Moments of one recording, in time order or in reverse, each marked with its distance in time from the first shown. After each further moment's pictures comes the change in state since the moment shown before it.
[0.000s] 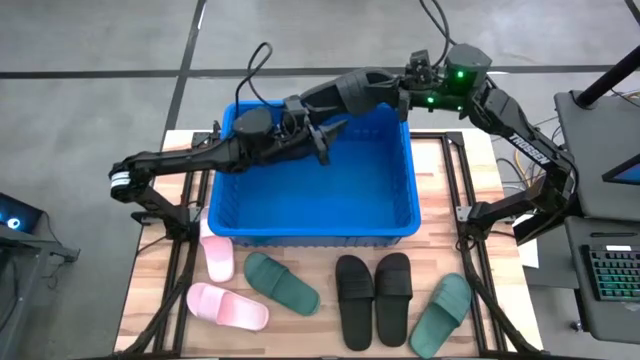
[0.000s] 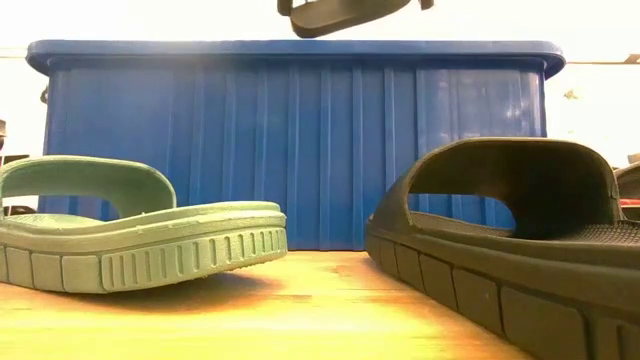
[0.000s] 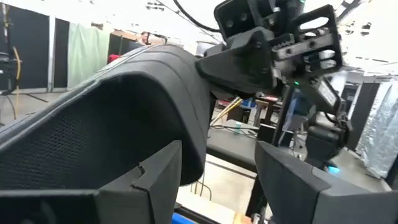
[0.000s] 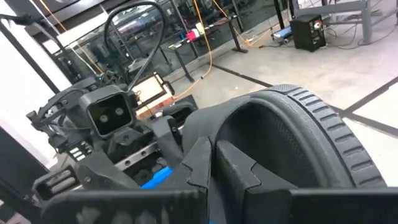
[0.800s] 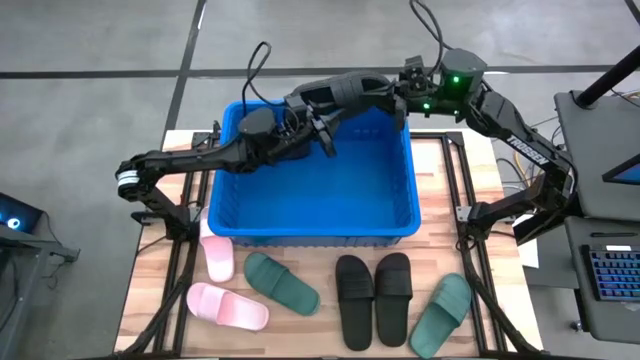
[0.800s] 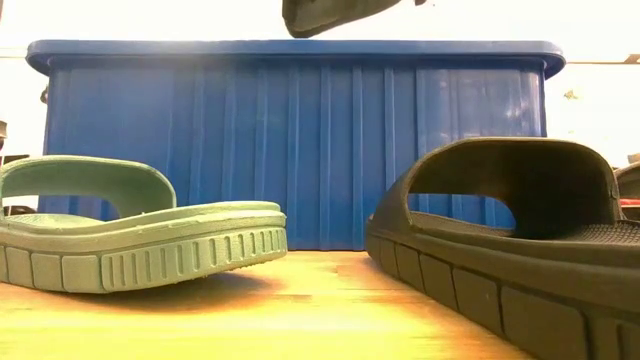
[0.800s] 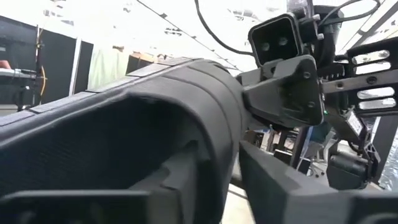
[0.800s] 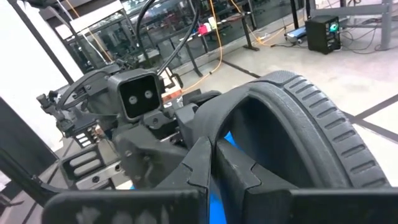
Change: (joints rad) left arm 0.023 0.057 0.001 0.150 -0.073 0.000; right arm 0.059 0.006 0.000 0.007 -0.009 -0.051
